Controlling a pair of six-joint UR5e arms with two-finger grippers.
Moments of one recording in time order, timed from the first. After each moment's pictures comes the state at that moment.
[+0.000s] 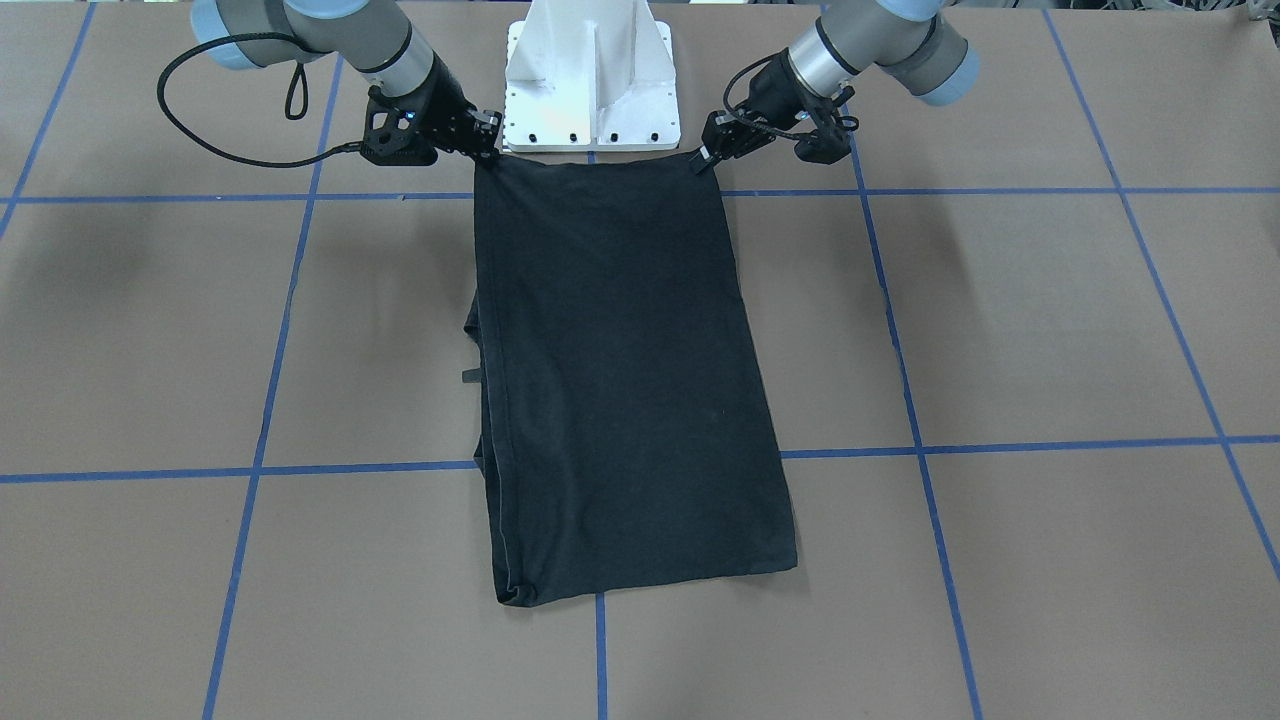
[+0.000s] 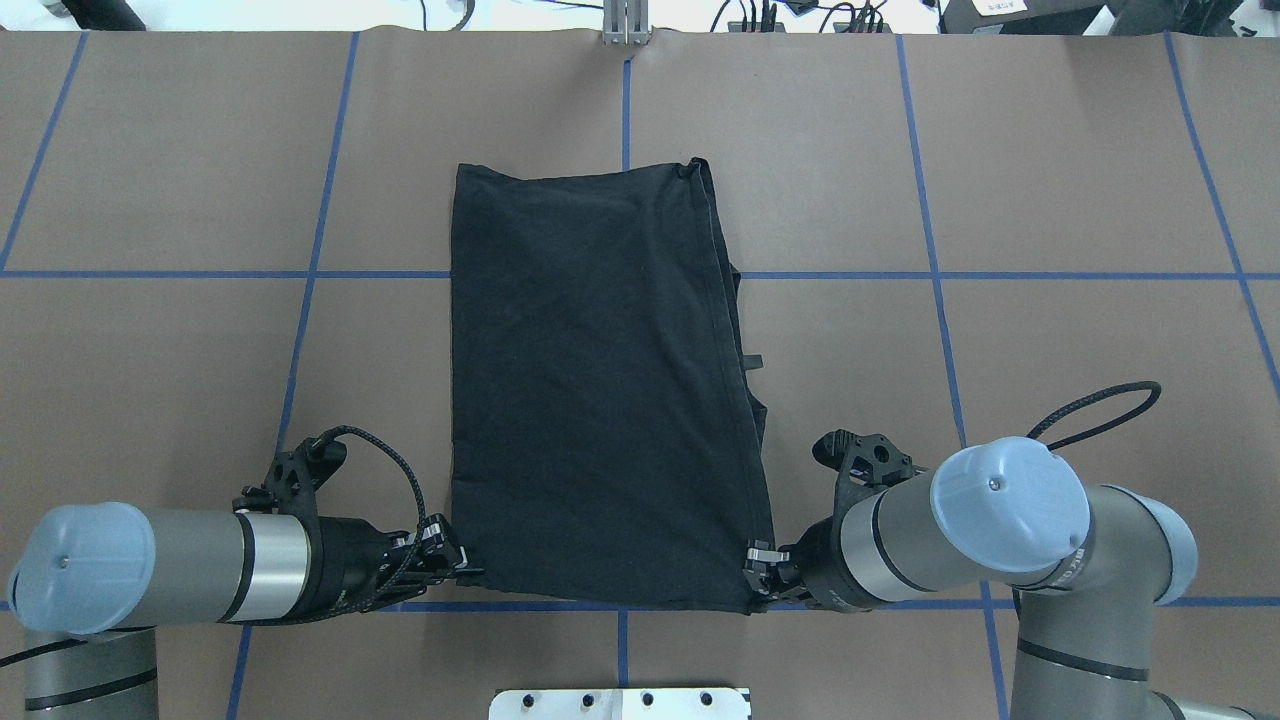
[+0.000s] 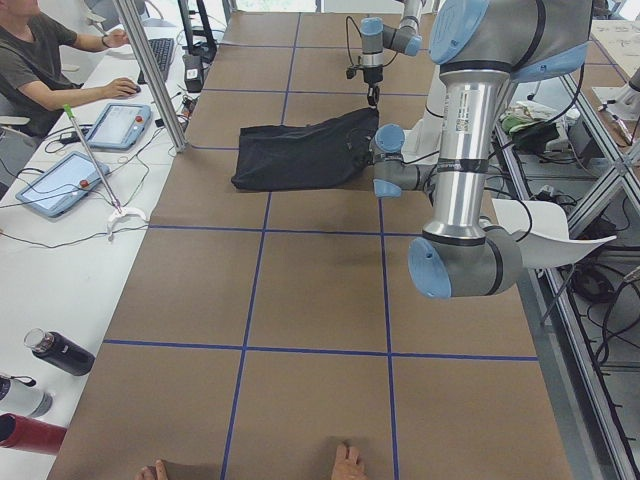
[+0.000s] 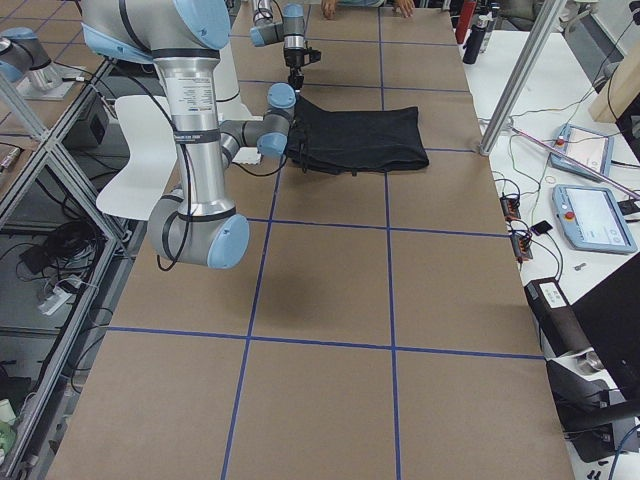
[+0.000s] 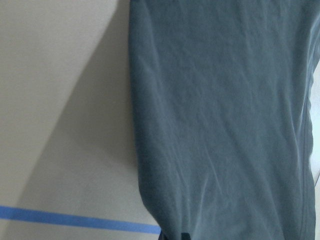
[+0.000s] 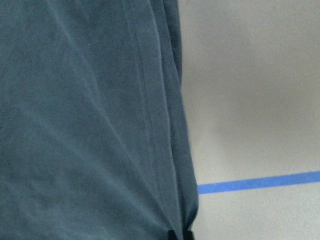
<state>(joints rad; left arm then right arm) -0.26 -1.65 -1.96 -2.56 -1.75 -1.97 0.29 -1.39 2.06 -1.15 1.98 1.72</state>
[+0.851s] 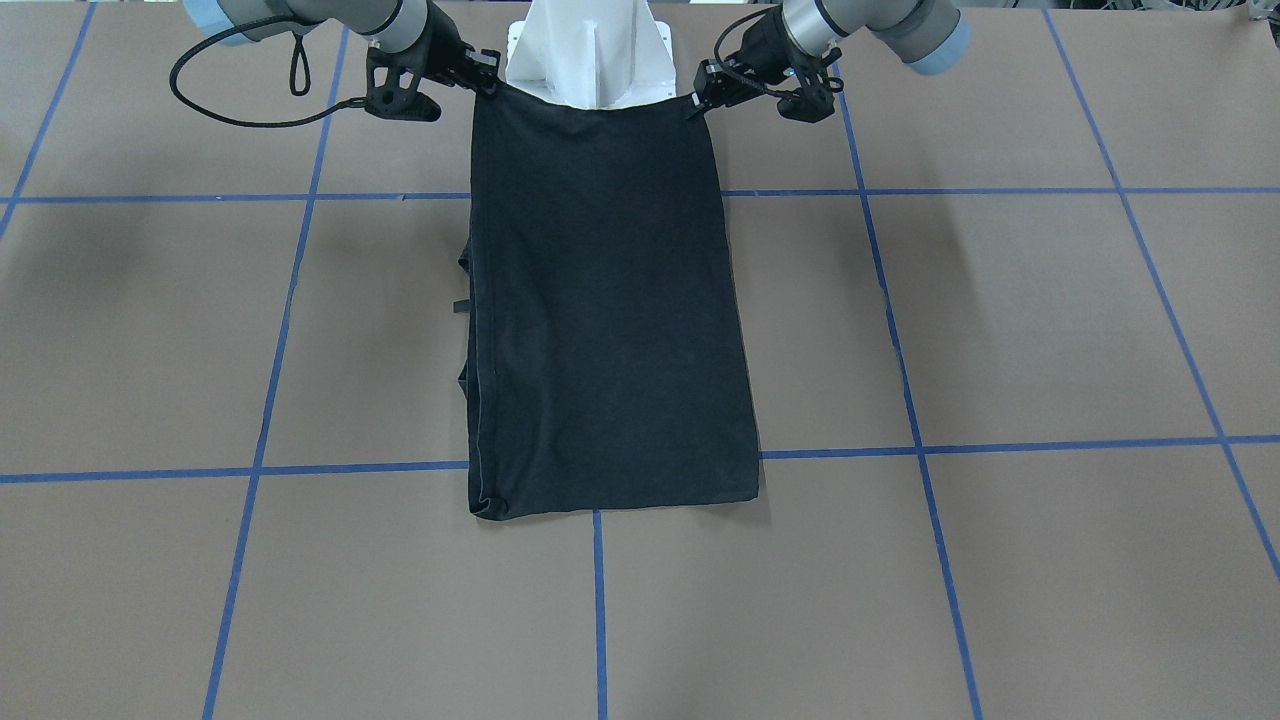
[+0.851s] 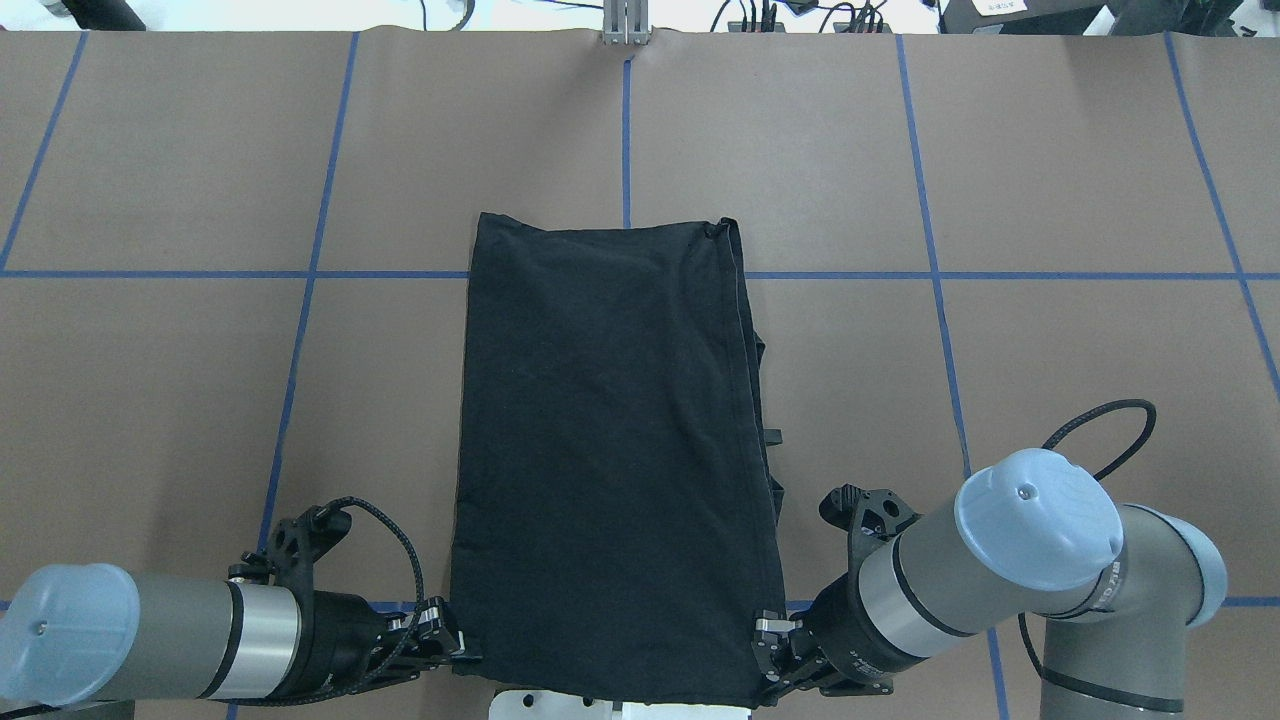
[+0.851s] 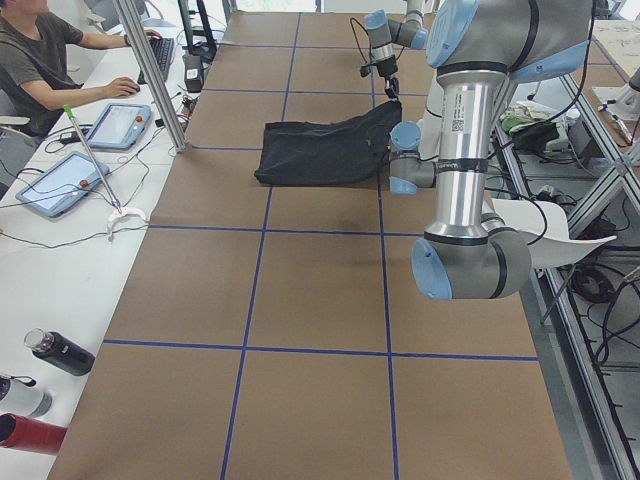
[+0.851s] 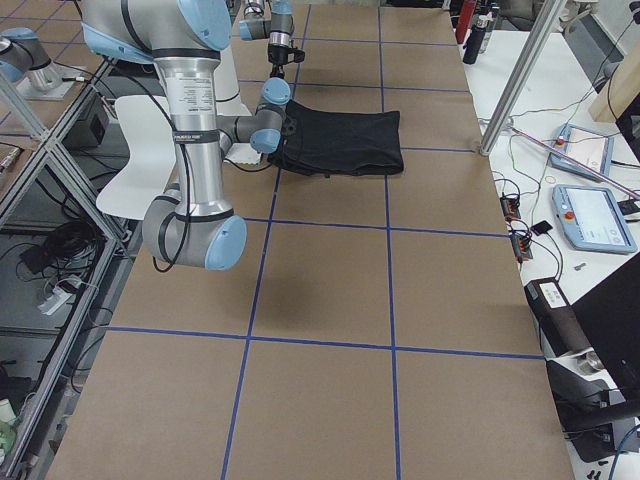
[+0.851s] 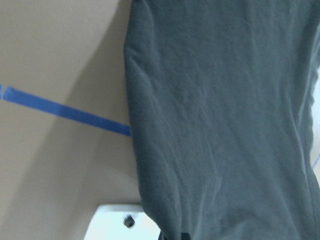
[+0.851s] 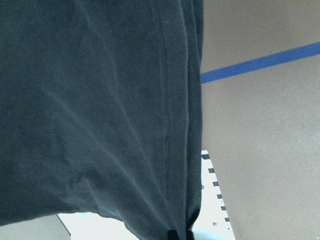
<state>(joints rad) -0.15 -1.62 -2.04 -2.56 -1.77 -1.97 0.27 -1.40 2.12 -1.15 2.15 1.82</state>
